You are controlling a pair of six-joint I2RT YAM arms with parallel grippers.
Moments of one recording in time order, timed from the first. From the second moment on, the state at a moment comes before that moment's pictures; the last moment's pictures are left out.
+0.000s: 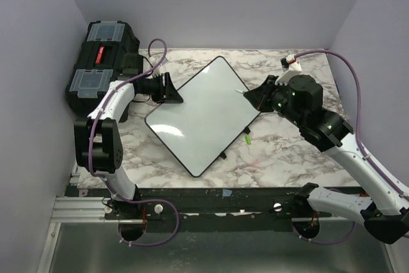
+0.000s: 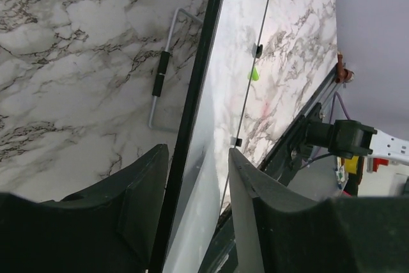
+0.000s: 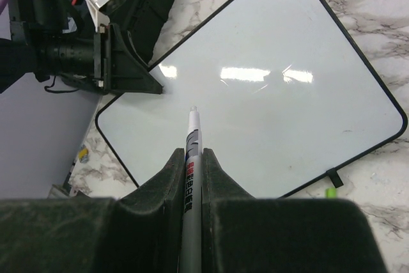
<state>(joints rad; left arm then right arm) -0.07 1.70 1.36 -0.62 0.89 -0.18 0.68 1.04 1.22 -0.47 0.12 0.55</state>
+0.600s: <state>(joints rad) -0.10 1.74 1.37 -0.66 0.97 -0.14 0.68 1.04 1.19 -0.47 0.07 0.52</state>
